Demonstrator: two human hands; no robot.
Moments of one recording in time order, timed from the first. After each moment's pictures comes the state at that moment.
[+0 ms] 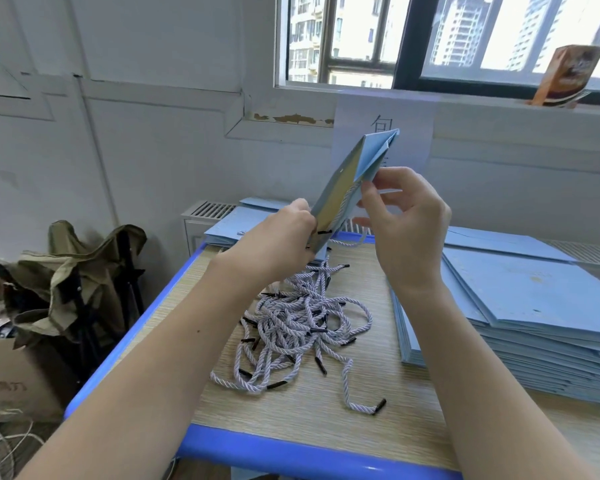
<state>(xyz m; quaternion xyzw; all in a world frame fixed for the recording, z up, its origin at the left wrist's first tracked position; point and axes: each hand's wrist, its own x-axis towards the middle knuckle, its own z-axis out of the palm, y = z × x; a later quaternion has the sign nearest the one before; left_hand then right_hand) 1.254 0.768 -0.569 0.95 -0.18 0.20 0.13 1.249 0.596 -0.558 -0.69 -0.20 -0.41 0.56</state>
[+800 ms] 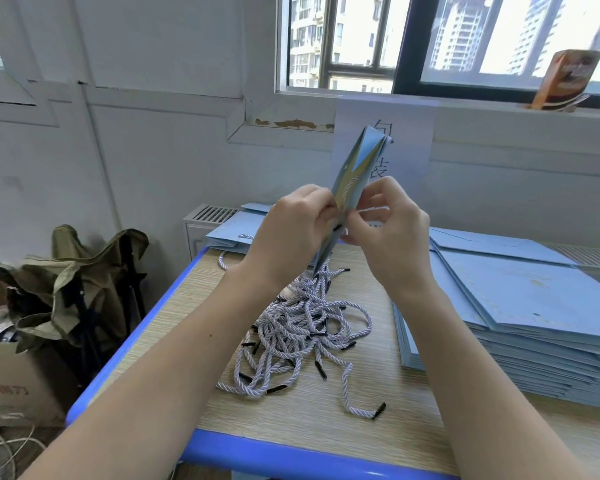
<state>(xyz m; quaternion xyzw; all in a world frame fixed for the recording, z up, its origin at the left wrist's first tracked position) 1.245 0.750 -0.563 0.83 -0.24 0.40 0.30 1.249 0.600 -0.562 -0.75 -0.20 -0.33 0.54</state>
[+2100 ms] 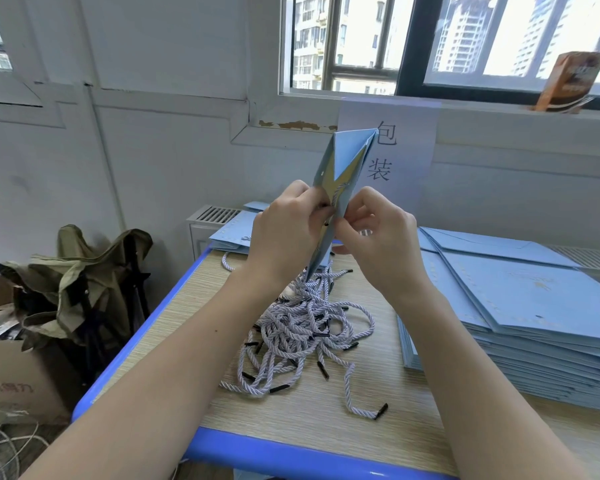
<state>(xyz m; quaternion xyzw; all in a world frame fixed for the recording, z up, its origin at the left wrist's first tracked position) 1.247 0.751 -0.567 0.85 -0.14 0.44 0.26 1.243 0.606 -0.564 -0.76 -0.25 -0.30 0.52</state>
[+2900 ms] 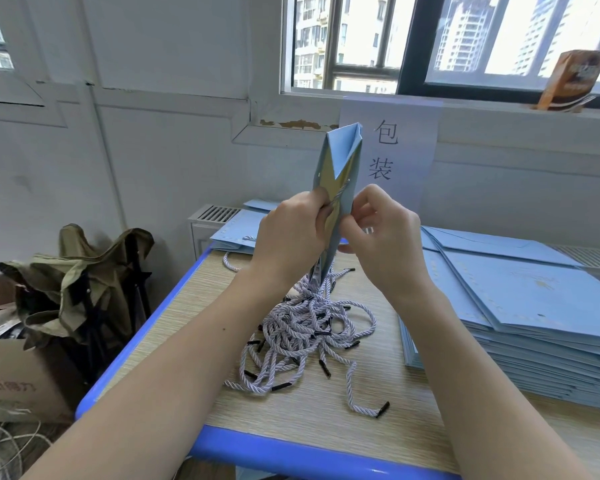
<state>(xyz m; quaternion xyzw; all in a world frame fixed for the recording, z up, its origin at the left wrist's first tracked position) 1.245 0.748 -0.569 0.85 -0.15 0.43 0.27 1.245 0.607 -0.564 -0.77 -0.24 -0.33 0.48</state>
